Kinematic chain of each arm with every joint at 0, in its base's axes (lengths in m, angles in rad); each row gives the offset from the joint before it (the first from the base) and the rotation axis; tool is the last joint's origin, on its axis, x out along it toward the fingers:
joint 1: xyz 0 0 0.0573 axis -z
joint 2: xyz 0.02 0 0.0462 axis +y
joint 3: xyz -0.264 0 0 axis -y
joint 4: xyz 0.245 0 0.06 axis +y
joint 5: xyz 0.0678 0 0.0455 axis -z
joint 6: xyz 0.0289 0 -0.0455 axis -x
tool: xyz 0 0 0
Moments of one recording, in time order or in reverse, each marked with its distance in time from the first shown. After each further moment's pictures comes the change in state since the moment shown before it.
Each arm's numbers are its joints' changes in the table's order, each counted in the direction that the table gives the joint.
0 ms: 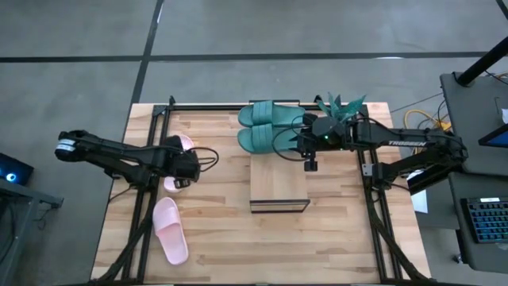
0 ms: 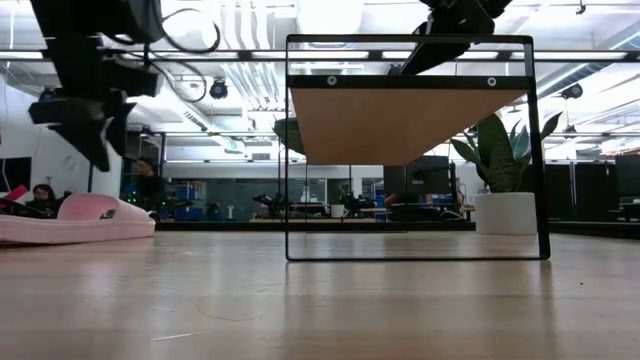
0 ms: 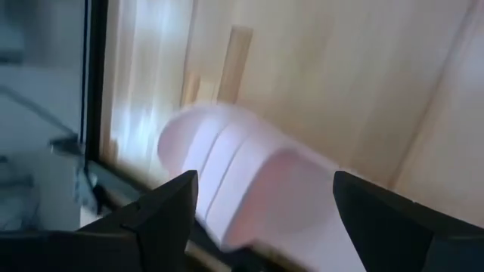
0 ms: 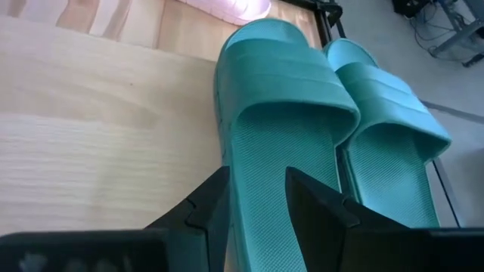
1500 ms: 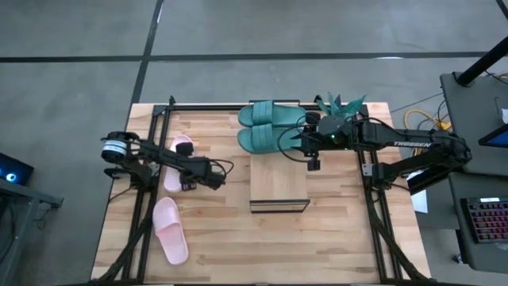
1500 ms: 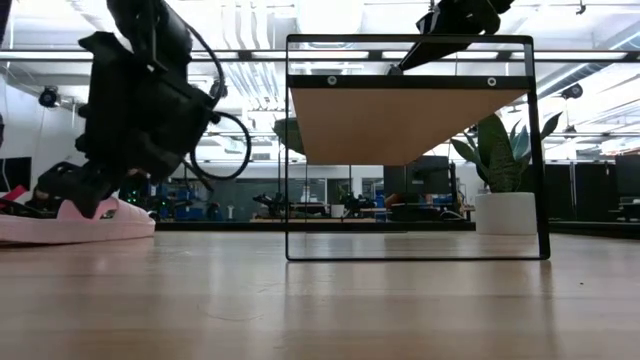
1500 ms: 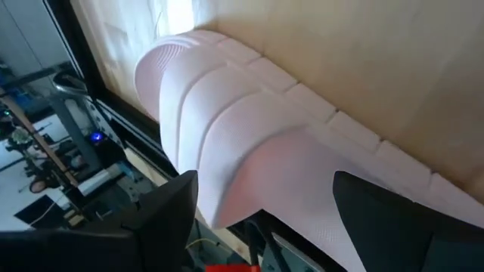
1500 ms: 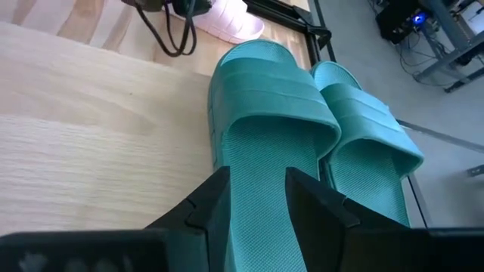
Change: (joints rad) left arm -0.053 0.565 0.077 0.082 -0.007 0.100; right arm 0.000 -0.054 -0.025 -0.037 0.000 0.058
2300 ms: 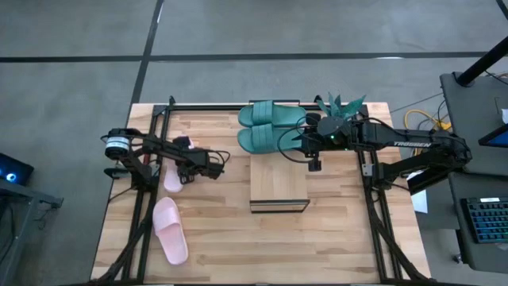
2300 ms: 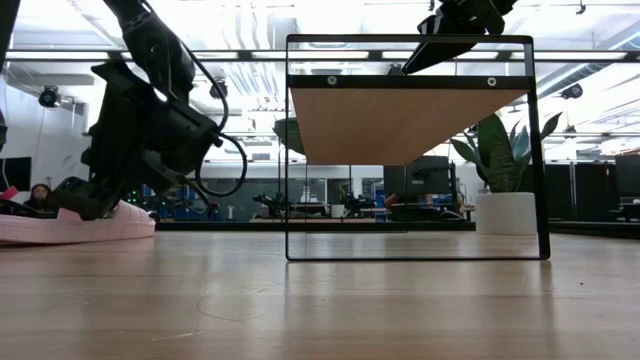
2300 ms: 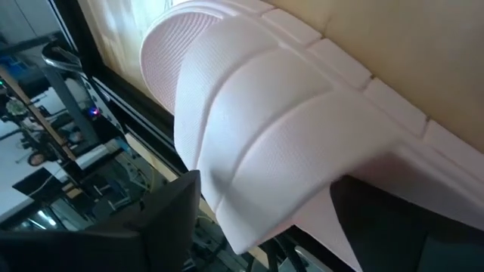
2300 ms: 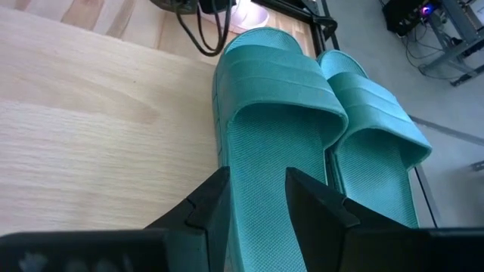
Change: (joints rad) left arm -0.153 0.016 -0.061 -0.066 -0.065 -0.058; right arm 0.000 0.000 -0.001 0.030 0.000 -0.004
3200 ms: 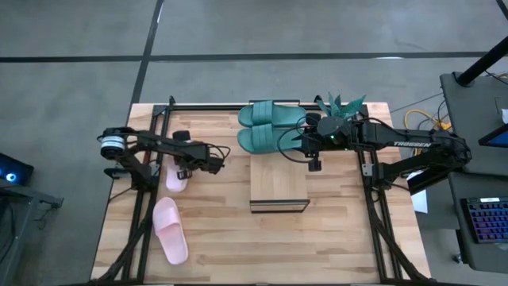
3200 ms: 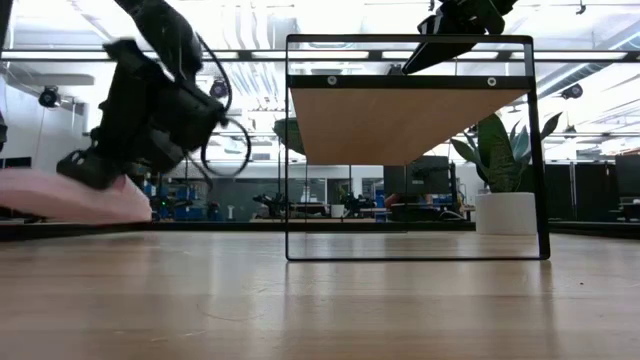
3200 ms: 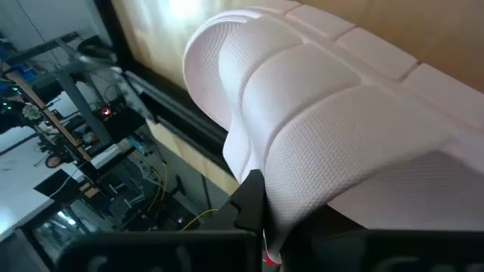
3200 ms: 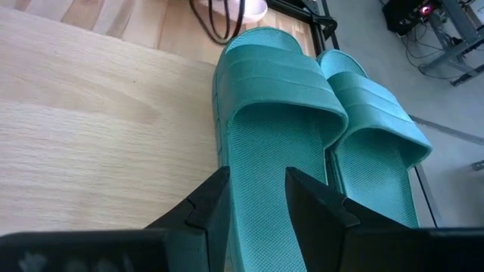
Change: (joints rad) left arm -0.036 -0.061 0.088 0.166 -0.022 -0.074; right arm 0.000 -0.001 0.000 0.001 0.001 0.000
